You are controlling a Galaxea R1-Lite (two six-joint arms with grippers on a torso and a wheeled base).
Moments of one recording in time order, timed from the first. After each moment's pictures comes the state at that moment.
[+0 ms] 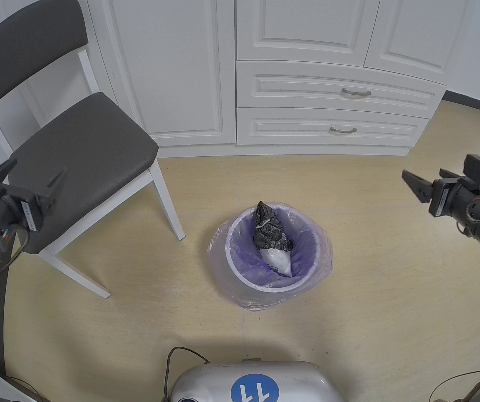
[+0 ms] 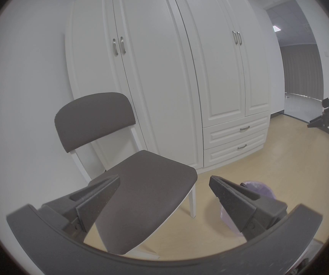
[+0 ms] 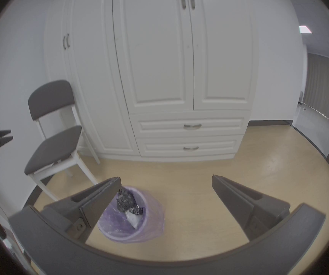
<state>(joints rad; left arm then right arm) -0.27 1.18 -0.47 -0.81 0.25 0.24 0.25 1.41 -0.59 -0.80 -0.12 0.02</state>
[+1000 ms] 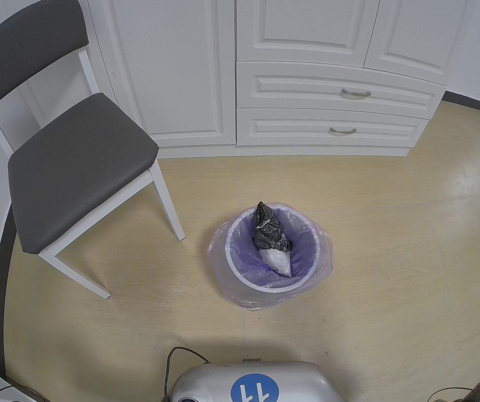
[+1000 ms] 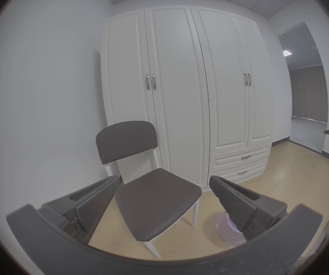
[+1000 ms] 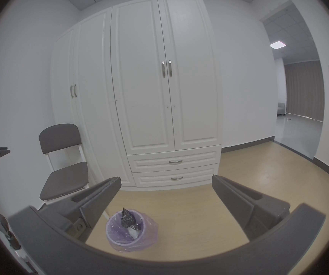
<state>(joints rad) -0.22 0.57 -0.72 -0.11 0.25 0.15 0.16 0.63 -0.63 -0.25 -0.13 0.05</state>
